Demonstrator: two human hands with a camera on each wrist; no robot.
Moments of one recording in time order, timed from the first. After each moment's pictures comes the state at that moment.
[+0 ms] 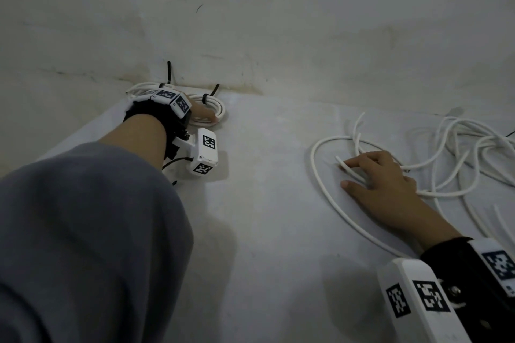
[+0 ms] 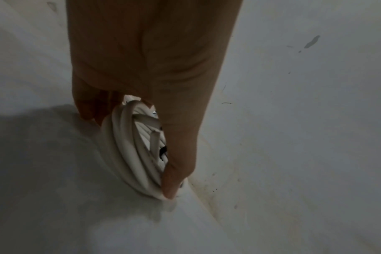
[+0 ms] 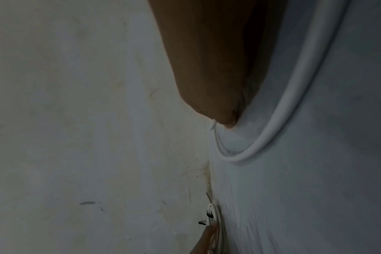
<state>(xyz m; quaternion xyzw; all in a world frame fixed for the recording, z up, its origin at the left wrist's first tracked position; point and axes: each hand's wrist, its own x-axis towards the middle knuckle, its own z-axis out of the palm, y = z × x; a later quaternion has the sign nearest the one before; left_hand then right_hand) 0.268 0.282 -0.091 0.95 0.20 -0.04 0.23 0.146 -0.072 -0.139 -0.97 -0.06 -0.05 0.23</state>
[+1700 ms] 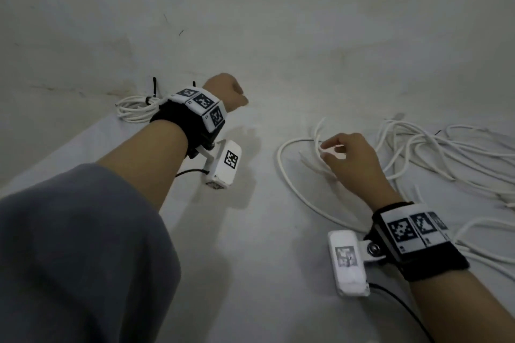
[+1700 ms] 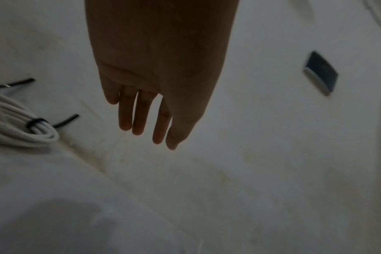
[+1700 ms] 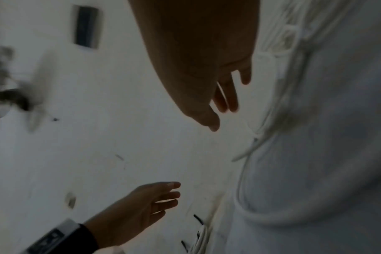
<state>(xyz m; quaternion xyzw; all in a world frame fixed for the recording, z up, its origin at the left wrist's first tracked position) 0.225 0.165 -0.029 0.96 -0.02 0.08 0.26 0.138 -0.083 -0.110 -0.92 -0.06 -0.18 0.36</state>
